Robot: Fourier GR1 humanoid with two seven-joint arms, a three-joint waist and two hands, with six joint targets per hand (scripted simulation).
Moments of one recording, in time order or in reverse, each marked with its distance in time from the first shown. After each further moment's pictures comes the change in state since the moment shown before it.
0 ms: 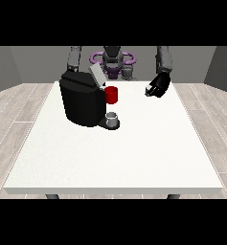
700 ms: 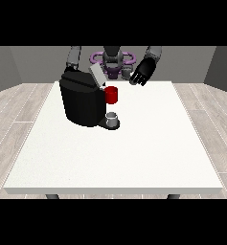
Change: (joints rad) left arm -0.209 -0.073 0.028 -0.066 0.006 -0.182 0.184; right arm -0.042 0.008 0.029 0.040 0.018 0.011 0.005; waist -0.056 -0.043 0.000
